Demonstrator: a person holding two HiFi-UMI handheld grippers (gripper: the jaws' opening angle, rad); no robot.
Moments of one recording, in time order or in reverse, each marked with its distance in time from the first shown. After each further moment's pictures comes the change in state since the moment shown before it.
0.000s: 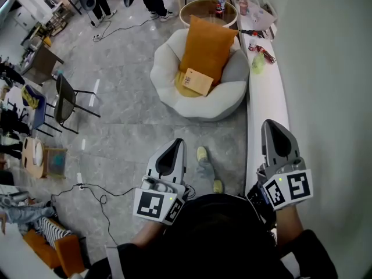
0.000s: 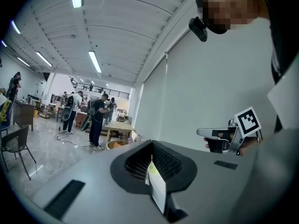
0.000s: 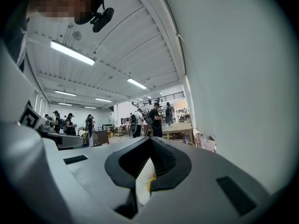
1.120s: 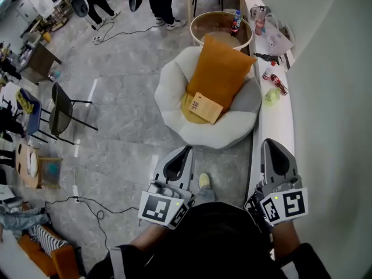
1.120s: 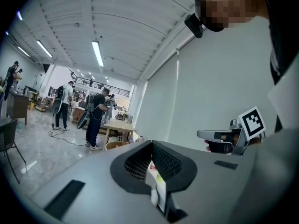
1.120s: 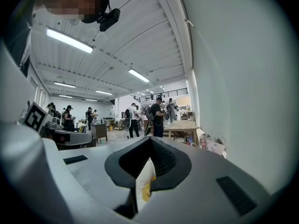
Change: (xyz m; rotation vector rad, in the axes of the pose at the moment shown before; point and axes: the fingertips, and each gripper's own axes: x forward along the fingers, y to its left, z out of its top) left arm 0.159 0.145 0.031 -0.056 0.008 -0.035; right arm 0.209 -0.004 0.013 -0.055 0.076 0.015
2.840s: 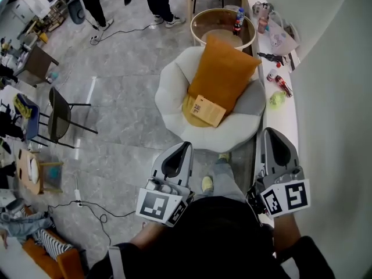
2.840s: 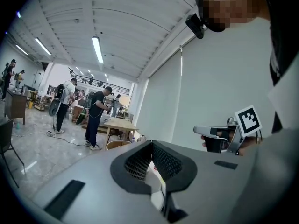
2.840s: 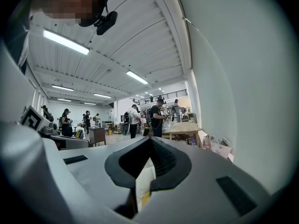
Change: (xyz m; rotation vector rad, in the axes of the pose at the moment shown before) left arm 0.057 0.056 0.004 -0.008 0.021 -0.004; right arm 0.088 -0.017 0.010 0.029 -0.043 -0.001
